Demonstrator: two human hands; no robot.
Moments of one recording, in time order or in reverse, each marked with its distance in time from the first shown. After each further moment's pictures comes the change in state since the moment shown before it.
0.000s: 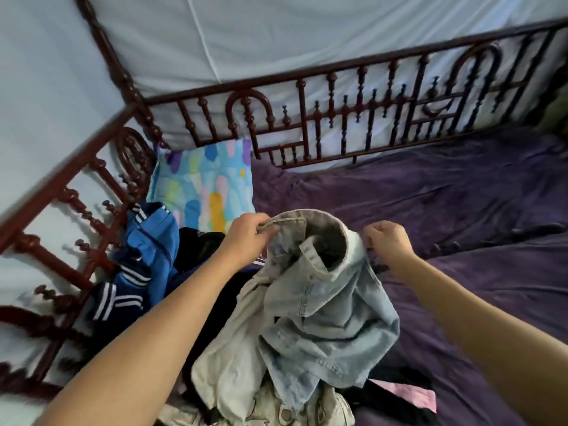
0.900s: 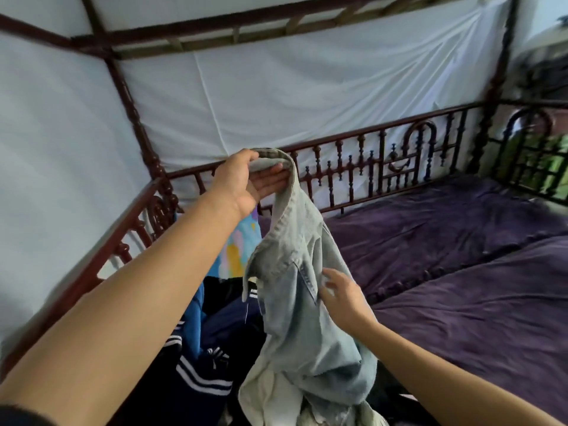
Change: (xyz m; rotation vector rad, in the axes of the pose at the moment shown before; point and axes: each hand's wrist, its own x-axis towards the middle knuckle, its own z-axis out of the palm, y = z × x) left_hand -0.084 0.137 -0.184 -1.151 0.060 -0.112; right_hand -0.213 -0.055 0.086 -0.015 0.000 -0.379
